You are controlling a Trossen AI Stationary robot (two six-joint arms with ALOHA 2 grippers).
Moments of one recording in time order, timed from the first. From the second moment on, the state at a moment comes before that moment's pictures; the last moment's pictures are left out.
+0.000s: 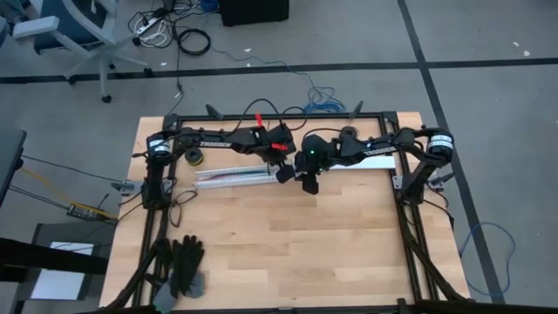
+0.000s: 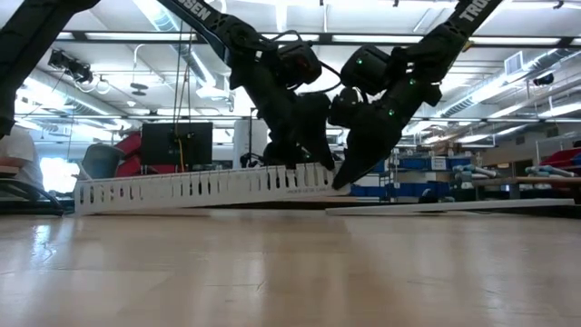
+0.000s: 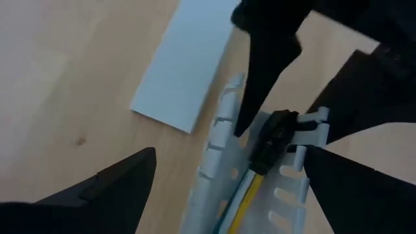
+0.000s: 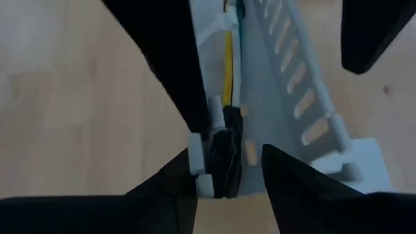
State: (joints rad) left arm 0.30 1.97 1.43 -0.41 0.18 -0.16; right arm -0.28 1.69 0.89 -0.04 -0.20 -0.10
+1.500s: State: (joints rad) left arm 0.12 1.86 1.37 -0.43 -0.25 -0.21; right arm -0.29 0.93 0.35 0.03 -0.09 0.23
